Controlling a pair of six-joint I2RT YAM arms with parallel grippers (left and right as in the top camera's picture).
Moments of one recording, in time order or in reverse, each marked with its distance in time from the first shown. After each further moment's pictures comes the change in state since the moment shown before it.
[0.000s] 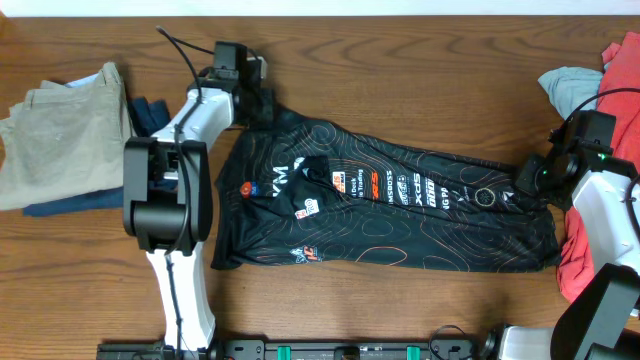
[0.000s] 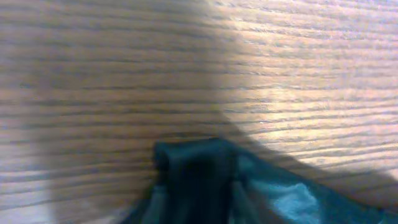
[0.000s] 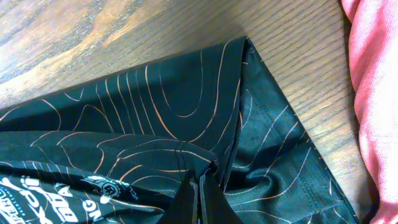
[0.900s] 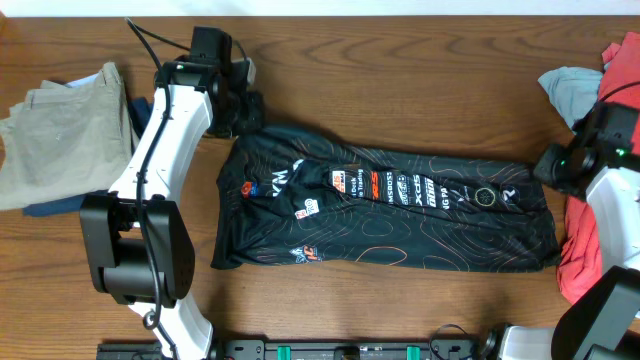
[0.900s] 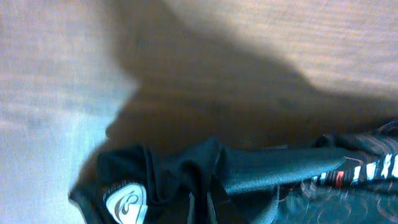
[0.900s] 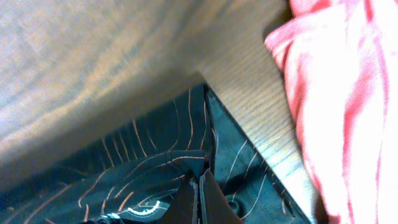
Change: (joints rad) left arm 0.000 -0.317 0.010 -0.542 0.001 0.006; right arm -0.054 0.001 0.093 0.007 0.056 0.011
